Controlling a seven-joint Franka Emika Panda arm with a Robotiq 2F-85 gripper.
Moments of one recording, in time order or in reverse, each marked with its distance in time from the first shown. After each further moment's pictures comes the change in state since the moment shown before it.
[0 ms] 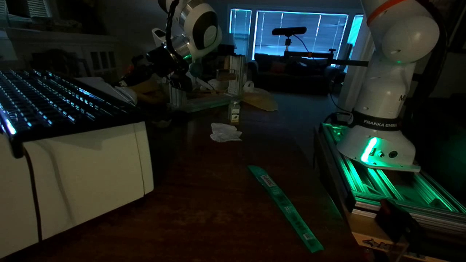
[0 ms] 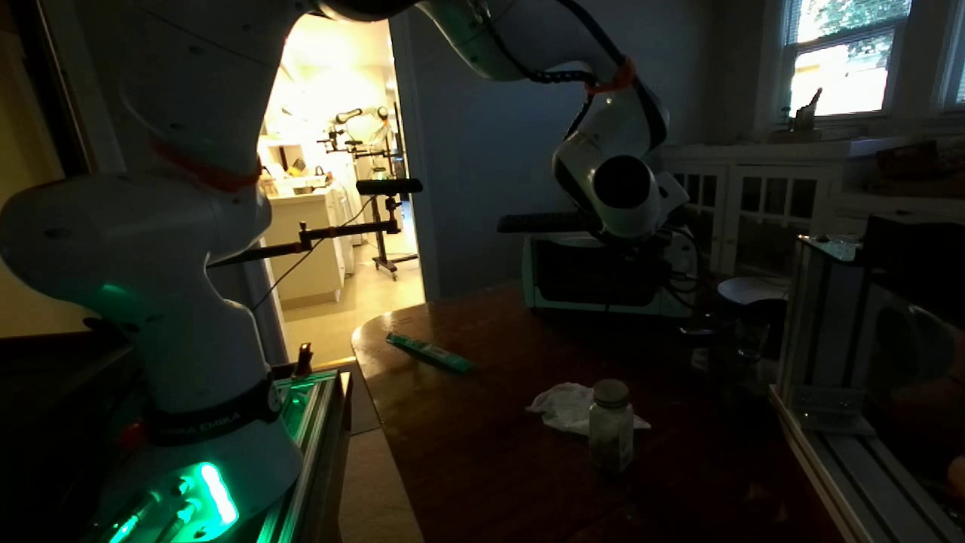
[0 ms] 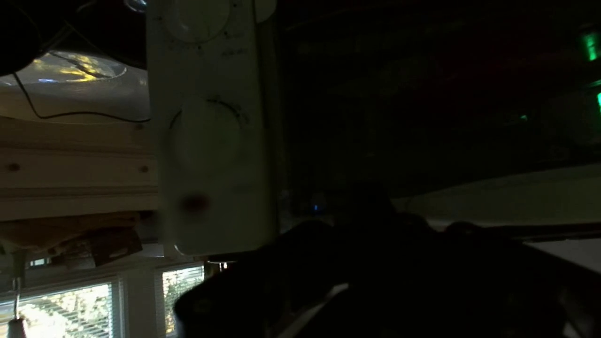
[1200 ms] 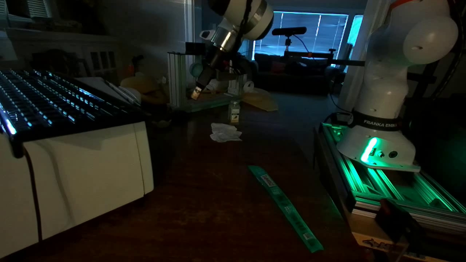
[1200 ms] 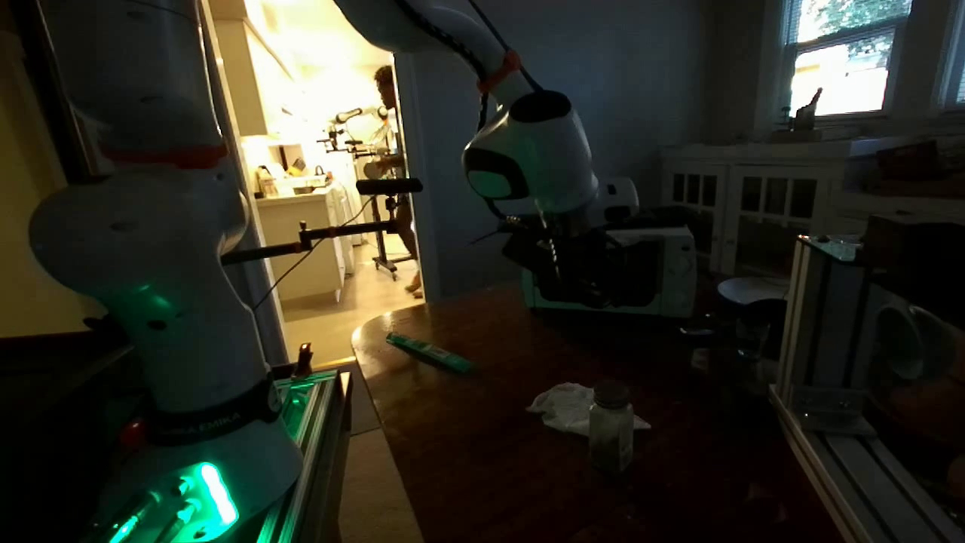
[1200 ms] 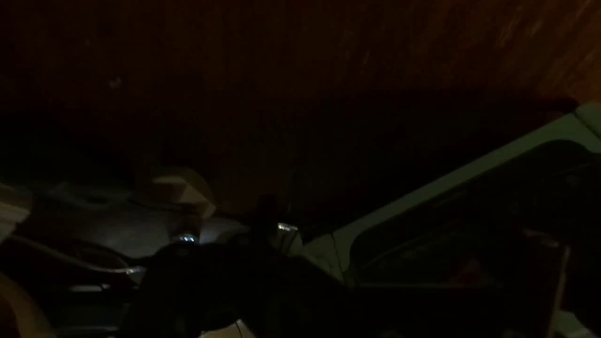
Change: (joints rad) arm 0.340 -0.452 -0.407 -0.550 -0.551 0.200 1.014
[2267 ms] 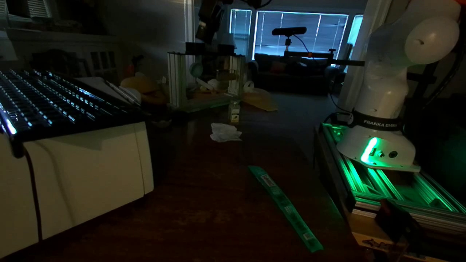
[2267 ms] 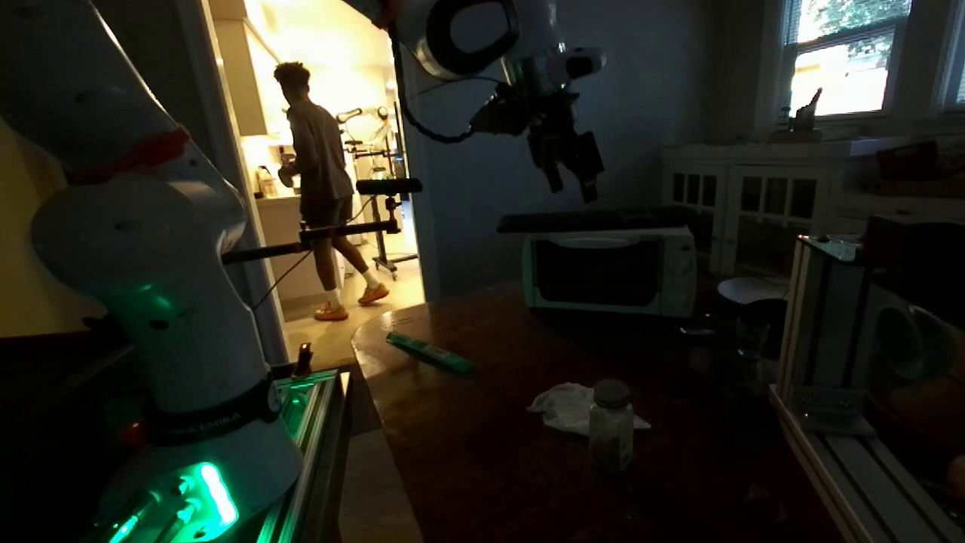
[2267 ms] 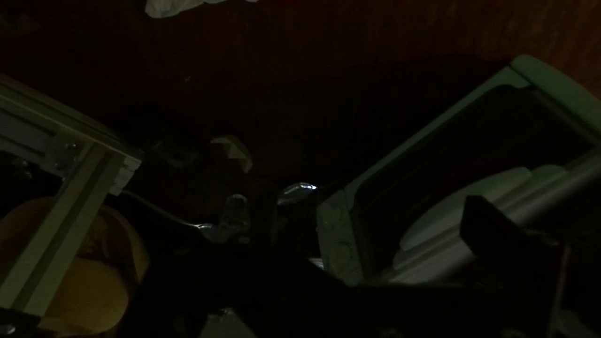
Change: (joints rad) arm 0.024 -0.416 -0.036 0.016 -0.959 -0.397 1.112
